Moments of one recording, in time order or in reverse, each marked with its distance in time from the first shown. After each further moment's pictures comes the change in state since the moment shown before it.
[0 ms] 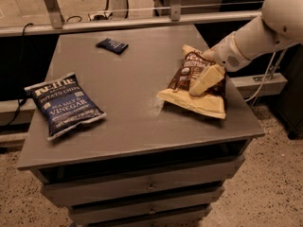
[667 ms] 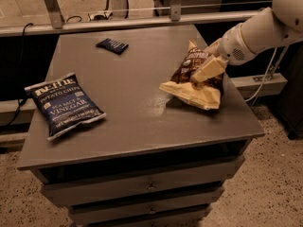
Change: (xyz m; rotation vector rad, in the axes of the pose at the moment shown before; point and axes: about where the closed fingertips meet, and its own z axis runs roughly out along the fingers) arm -0.018 -0.004 -0.023 0.041 -0.056 -0.019
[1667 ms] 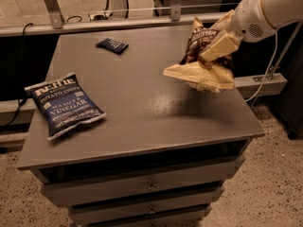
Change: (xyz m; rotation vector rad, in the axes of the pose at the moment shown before) arm -0.048 -0.001 -0.071 0.137 -0.031 -0.121
